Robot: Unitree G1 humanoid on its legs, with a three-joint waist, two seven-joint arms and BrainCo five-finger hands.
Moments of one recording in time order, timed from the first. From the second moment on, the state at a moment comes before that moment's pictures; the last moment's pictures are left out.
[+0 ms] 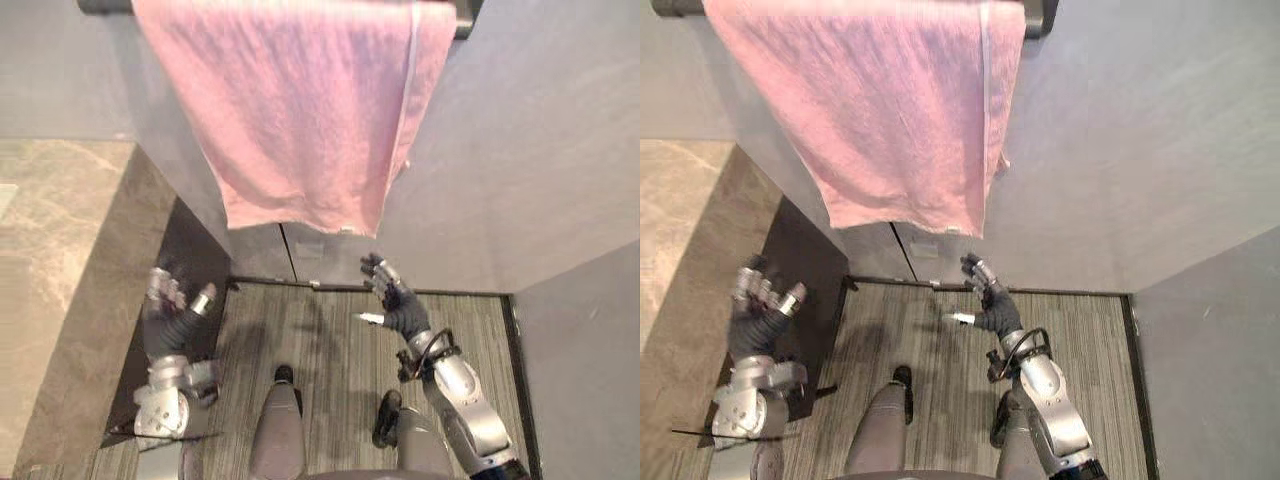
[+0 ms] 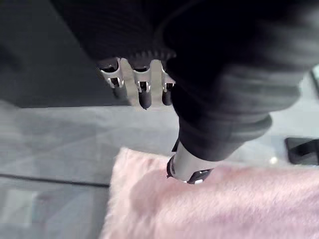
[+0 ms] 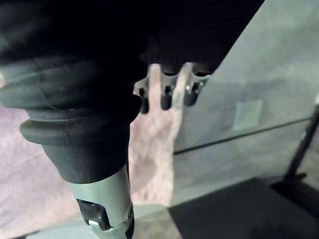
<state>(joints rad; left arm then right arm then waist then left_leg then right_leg) 0.43 0.10 0.10 -0.35 -0.25 -0.08 0.02 0.13 -0.13 0.30 -0.14 0.22 -0.02 0.18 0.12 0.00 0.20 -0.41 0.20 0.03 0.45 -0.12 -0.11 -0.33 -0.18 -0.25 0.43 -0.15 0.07</state>
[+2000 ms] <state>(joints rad) -0.40 0.22 0.11 -0.01 -0.45 -0.27 0.26 -0.39 -0.10 0.20 -0.15 0.38 -0.20 -0.12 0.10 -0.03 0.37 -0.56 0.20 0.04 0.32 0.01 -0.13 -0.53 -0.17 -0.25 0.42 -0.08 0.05</state>
